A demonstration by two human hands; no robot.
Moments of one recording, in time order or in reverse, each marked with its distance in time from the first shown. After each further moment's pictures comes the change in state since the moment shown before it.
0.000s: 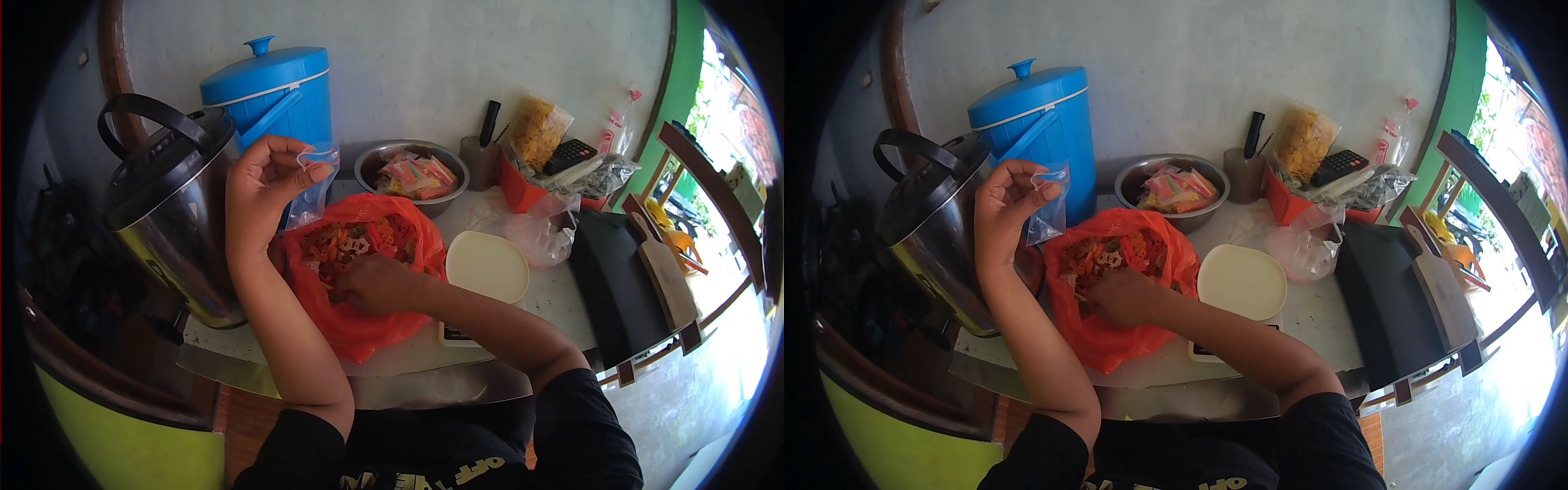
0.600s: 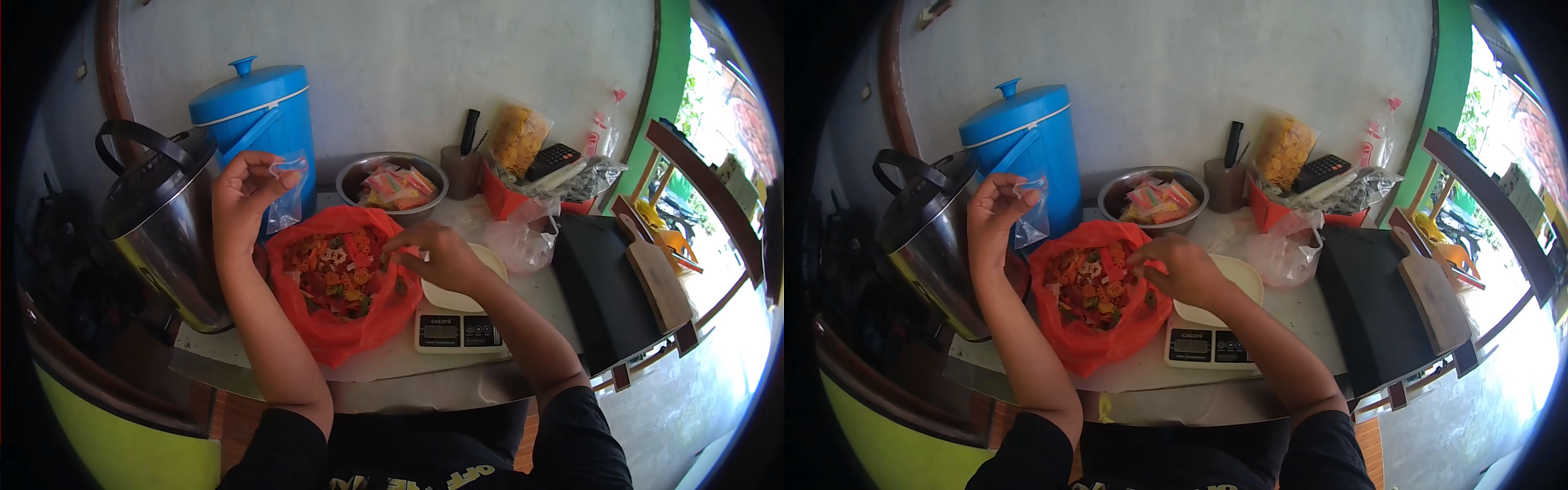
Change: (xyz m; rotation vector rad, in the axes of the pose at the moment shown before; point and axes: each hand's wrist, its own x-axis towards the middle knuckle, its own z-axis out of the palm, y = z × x) left_hand 0.006 -0.015 0.005 0.006 0.088 0.012; right_hand -0.088 0.027 -0.096 0.190 0.461 0.141
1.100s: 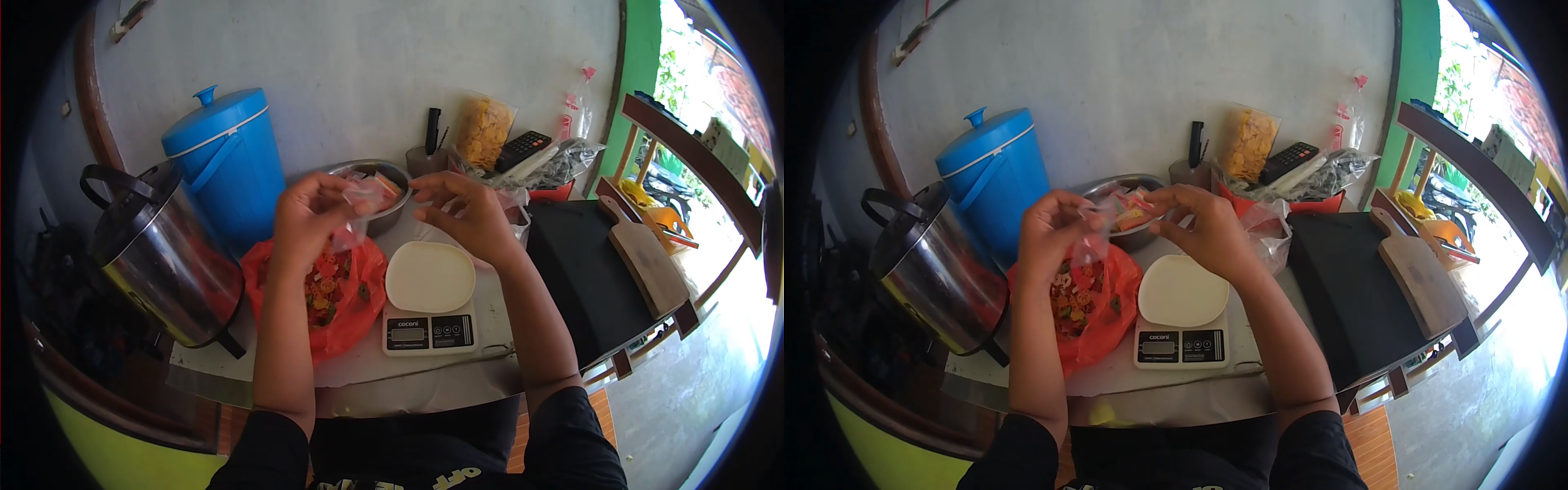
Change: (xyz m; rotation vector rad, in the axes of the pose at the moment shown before) left_hand -0.021 -0.007 0.127 -0.162 -0.264 -0.164; right_hand -0.025 -0.014 -0.100 0.152 0.298 0.214
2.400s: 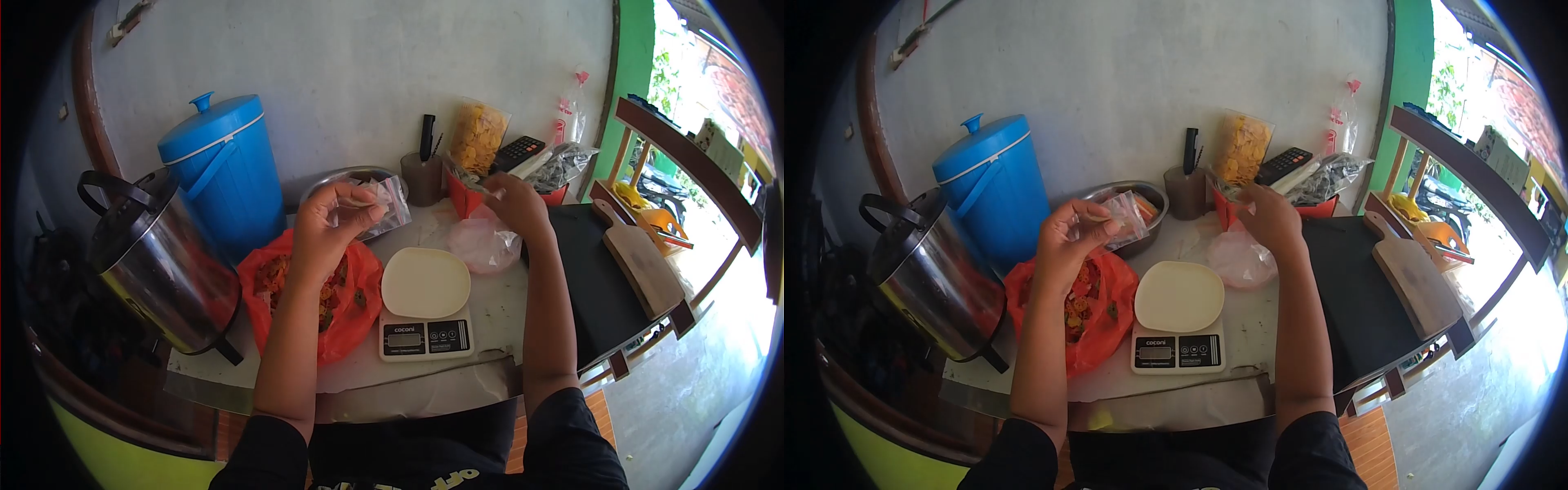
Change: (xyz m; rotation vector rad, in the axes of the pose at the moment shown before) left_hand 0.000 -0.013 0.026 -0.040 -0.032 0.102; right_hand -0.001 0.095 -0.075 -0.718 0.132 0.217
